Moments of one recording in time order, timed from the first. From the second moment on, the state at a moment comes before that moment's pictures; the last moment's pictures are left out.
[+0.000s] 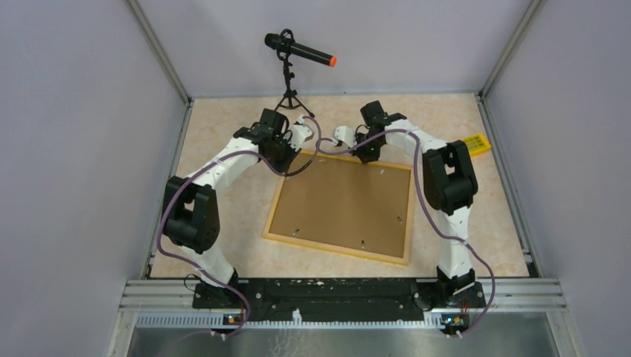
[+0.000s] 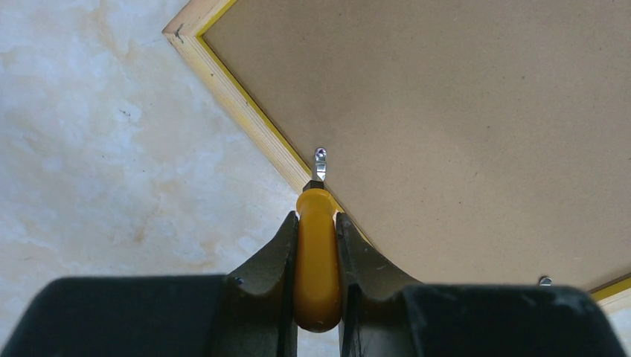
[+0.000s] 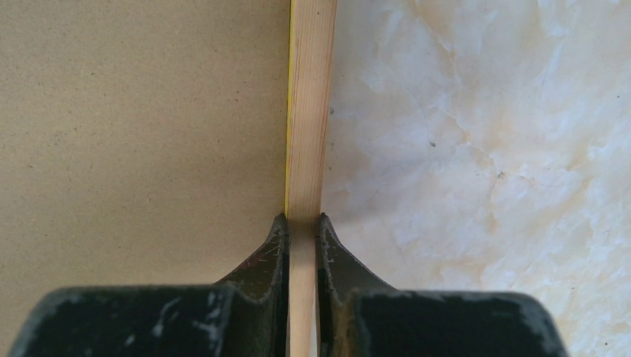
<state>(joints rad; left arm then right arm) -0.37 1.72 1.35 -0.68 0.18 0.46 0.41 2.15 1.68 -0.70 -0.27 -1.03</state>
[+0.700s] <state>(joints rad) -0.34 1.72 1.35 -0.71 0.26 0.30 0.41 2.12 1.64 -0.63 -0.21 -1.02</state>
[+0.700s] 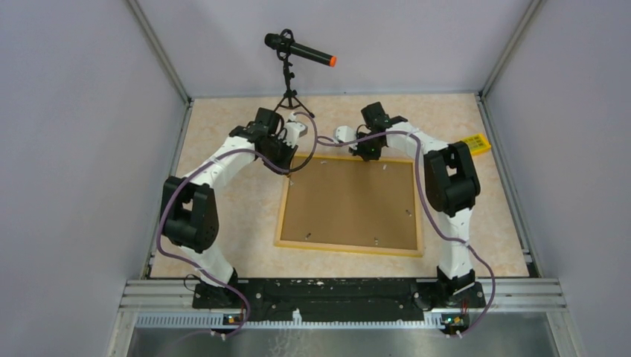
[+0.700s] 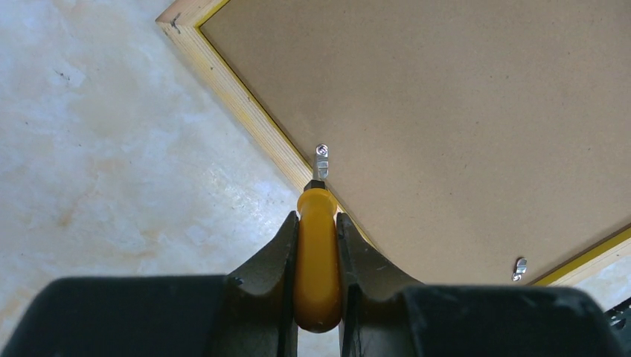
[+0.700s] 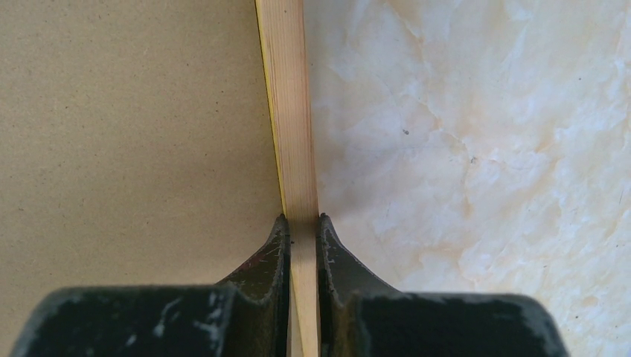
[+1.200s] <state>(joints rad) -0.36 1.68 1.30 -0.68 0.24 0.30 0.41 2.11 1.61 -0.60 -0.20 -1.01</state>
